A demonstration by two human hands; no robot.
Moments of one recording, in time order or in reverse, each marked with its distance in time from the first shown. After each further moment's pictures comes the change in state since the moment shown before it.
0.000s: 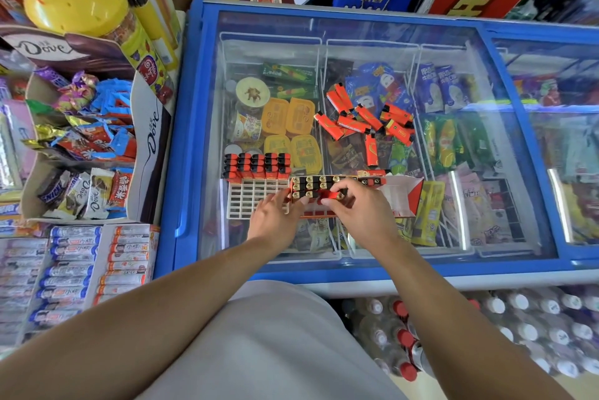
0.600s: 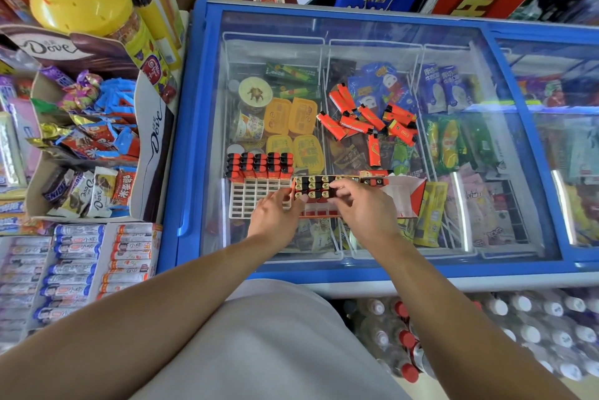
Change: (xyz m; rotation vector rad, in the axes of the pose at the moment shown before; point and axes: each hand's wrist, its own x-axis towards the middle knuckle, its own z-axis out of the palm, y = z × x) left_hand 0.003 -0.003 -0.005 -0.065 -0.001 0.013; right_hand 0.004 0.002 0.002 -0.075 0.077 -0.113
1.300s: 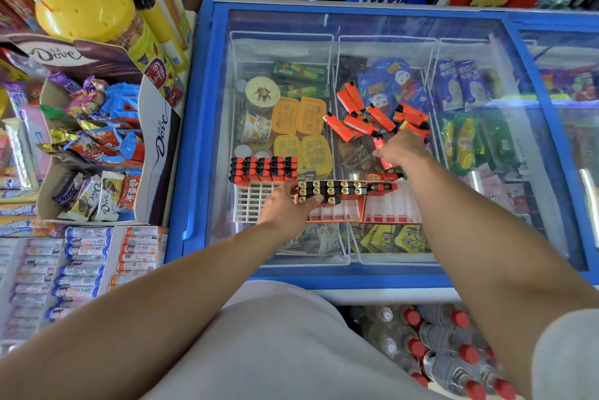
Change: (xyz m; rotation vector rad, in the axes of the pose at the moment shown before) left_hand 0.007 0.037 -0.015 -0.069 -0.041 -0.147; right_hand 0.149 0.076 -0.021 0.003 -0.248 0.666
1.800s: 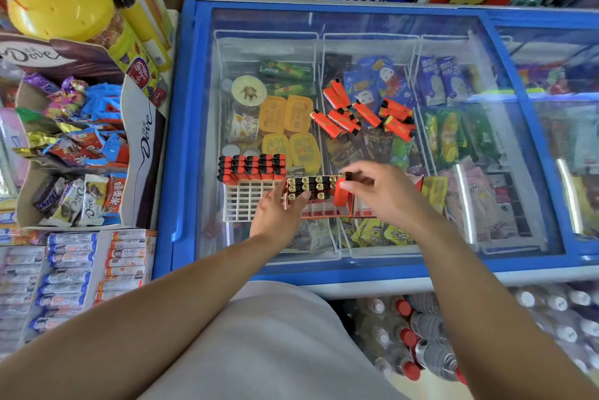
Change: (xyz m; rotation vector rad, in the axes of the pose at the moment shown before) left_hand -0.009 -0.015 0.014 -0.065 0.028 0.072; right_hand -0.159 0.024 -0.014 0.120 -0.103 -0.599
